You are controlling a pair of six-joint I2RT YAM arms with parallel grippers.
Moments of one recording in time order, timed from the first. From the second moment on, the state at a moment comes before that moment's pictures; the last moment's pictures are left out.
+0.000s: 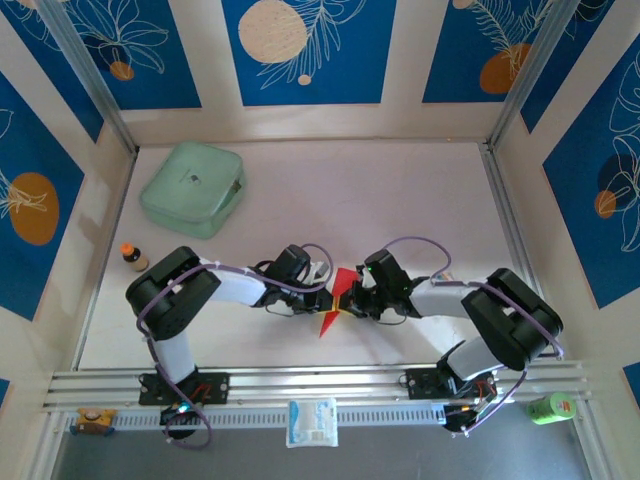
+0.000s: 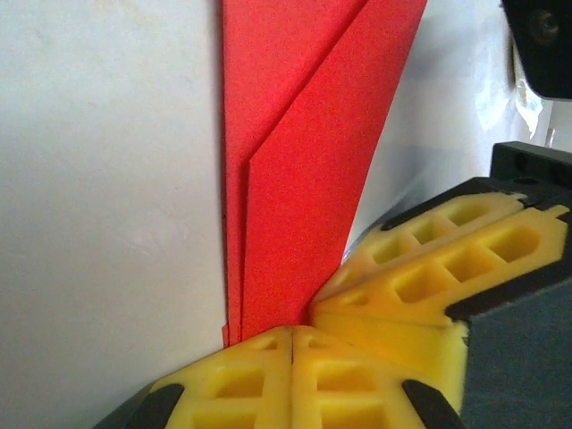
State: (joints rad) left arm -0.82 1.79 0.73 0.17 0.61 -0.83; right arm 0.64 1.45 0.43 0.08 -0.52 1.00
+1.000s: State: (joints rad) left arm -0.80 1.55 0.65 0.01 0.45 -0.86; right arm 0.42 1.50 0.57 -0.04 -0.64 0.78
